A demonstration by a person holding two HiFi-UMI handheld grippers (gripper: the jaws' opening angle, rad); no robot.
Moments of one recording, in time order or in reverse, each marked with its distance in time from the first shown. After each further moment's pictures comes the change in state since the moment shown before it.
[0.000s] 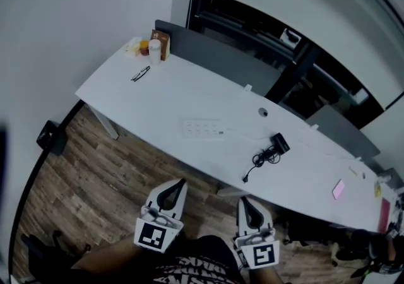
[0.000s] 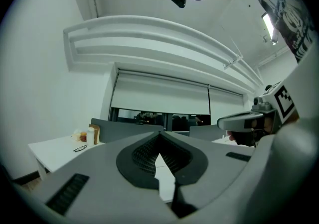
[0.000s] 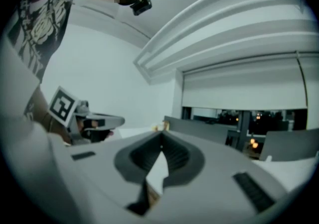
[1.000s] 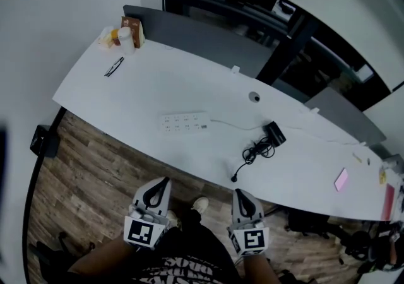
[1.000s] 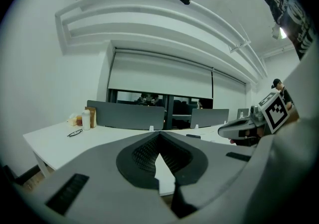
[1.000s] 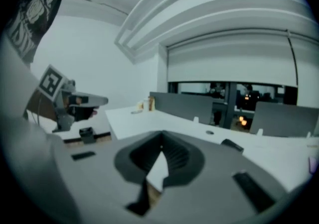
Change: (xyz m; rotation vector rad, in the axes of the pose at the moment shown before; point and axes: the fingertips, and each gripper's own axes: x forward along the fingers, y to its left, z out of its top) left arm 0.077 0.009 -0.079 -0.015 0.206 0.022; right arm 0.039 -0.097 -0.131 0.115 0.260 -0.097
